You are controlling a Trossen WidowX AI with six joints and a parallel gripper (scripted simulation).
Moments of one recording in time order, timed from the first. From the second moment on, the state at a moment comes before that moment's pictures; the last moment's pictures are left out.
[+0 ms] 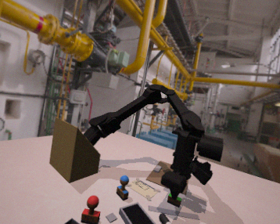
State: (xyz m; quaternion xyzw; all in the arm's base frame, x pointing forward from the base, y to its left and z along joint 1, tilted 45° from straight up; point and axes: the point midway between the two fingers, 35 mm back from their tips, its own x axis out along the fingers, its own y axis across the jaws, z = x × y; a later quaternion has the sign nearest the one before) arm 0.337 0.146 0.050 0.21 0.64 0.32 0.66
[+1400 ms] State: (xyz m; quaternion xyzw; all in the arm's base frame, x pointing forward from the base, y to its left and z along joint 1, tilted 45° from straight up) arm 0.338 0.133 0.063 0.21 0.64 0.32 0.66
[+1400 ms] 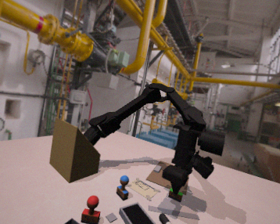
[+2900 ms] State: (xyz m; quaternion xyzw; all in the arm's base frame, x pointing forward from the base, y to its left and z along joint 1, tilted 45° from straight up) arm 0.339 0.117 0.078 0.21 0.64 0.32 0.66
